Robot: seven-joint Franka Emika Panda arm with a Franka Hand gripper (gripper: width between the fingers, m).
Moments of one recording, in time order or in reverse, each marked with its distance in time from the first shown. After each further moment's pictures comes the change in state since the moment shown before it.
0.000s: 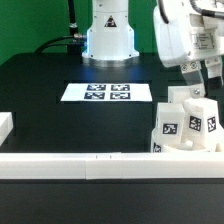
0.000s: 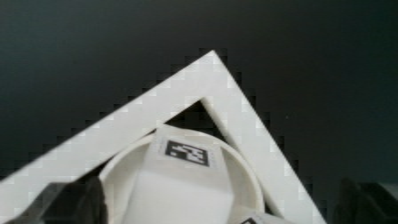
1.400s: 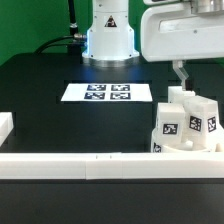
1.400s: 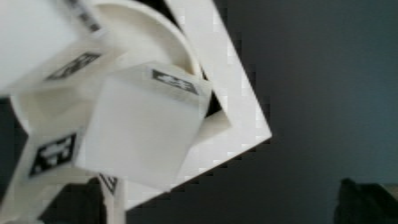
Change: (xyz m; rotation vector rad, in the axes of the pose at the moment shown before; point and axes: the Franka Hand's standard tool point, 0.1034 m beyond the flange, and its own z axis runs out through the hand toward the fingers) arm -0.017 0.001 -0.004 -0.279 0.027 -1.703
